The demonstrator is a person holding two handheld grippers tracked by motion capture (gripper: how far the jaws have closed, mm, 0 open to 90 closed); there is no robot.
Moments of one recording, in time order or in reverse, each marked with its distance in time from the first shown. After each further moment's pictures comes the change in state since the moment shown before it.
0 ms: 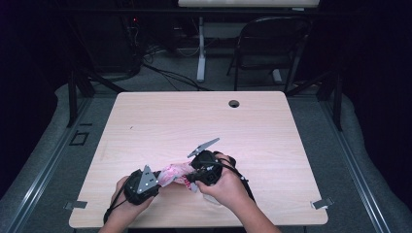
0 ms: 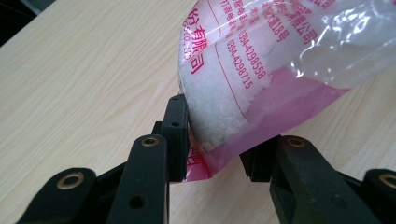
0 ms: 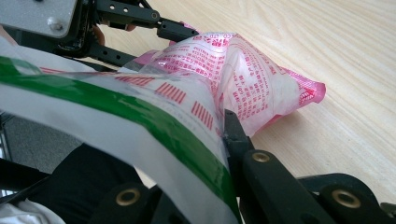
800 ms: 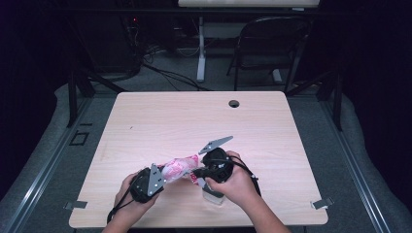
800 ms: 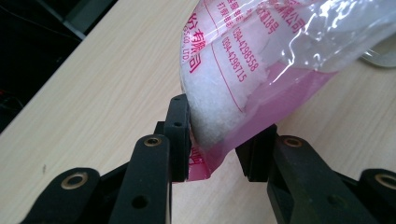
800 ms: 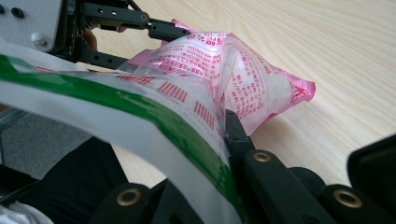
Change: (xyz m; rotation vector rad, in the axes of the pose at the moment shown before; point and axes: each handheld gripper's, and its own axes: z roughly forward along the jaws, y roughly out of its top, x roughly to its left) left arm -0.011 0.028 -0.002 0.008 0.127 0.105; right arm -0.019 -0.010 -0.019 -0.085 0.004 -0.027
